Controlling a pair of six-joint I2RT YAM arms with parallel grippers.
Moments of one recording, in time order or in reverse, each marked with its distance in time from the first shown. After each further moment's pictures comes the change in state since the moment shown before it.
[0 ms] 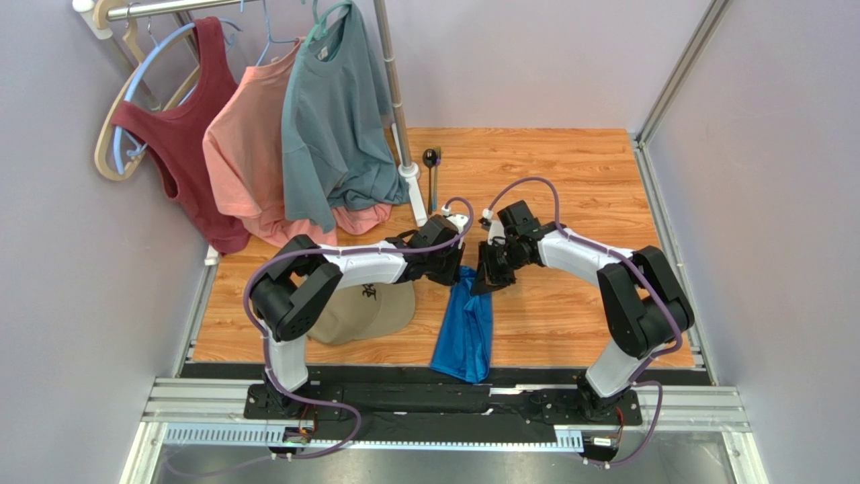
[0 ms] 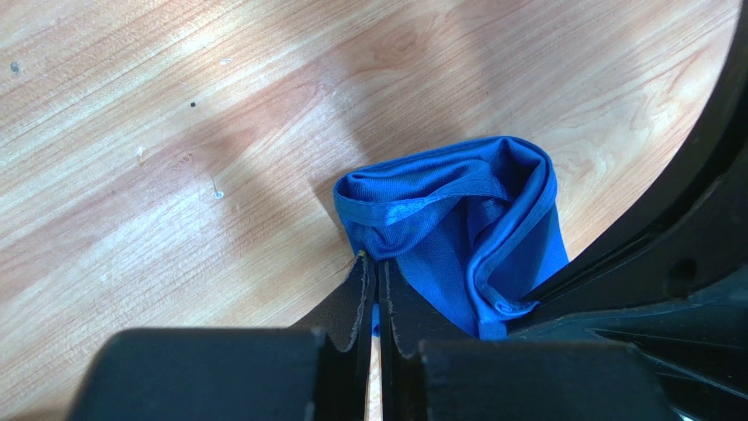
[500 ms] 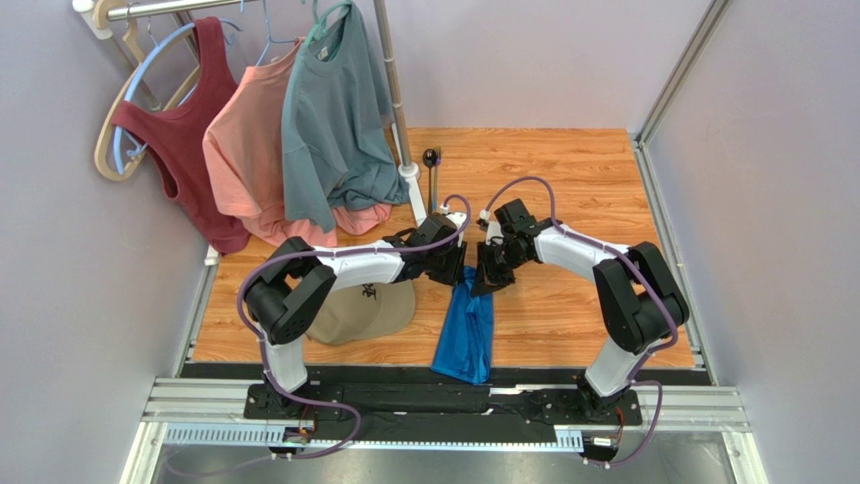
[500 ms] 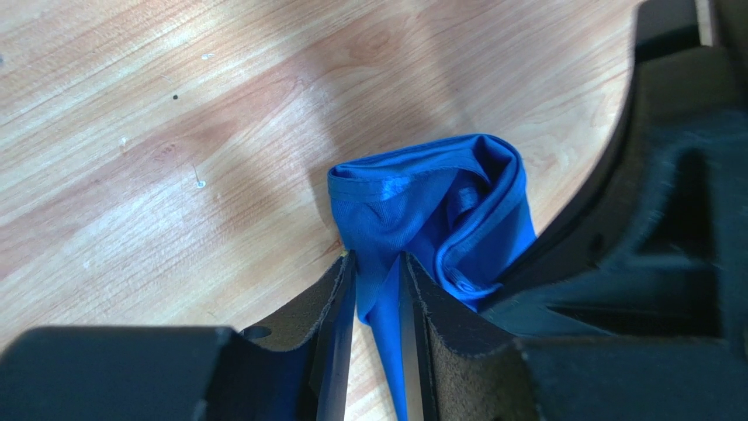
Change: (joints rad) left arm 0.000 -0.028 0.000 -0.014 0.034 -0.033; right arm 0.005 0.033 0.041 -0.071 0.006 -0.027
